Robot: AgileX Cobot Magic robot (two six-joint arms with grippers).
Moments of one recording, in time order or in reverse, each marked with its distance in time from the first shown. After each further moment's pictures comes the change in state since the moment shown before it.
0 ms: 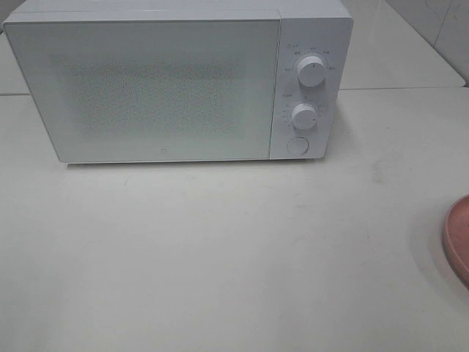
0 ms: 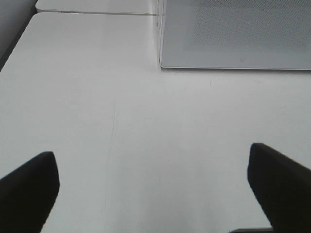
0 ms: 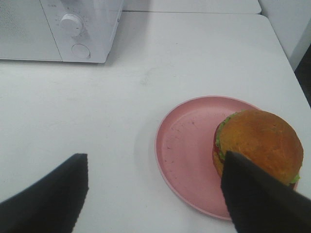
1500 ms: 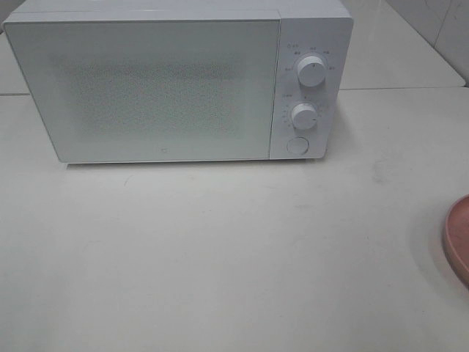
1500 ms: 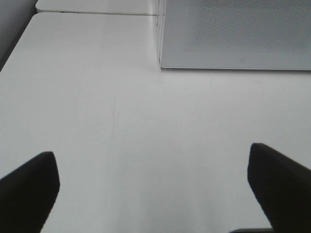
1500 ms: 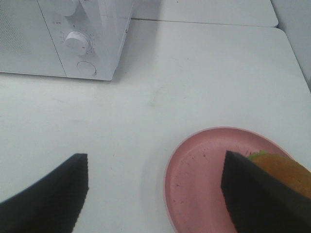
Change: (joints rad) left arm 0.000 0.000 0.000 0.000 -0.001 0.000; right arm 0.000 0.351 -0.017 0.000 -0.296 0.000
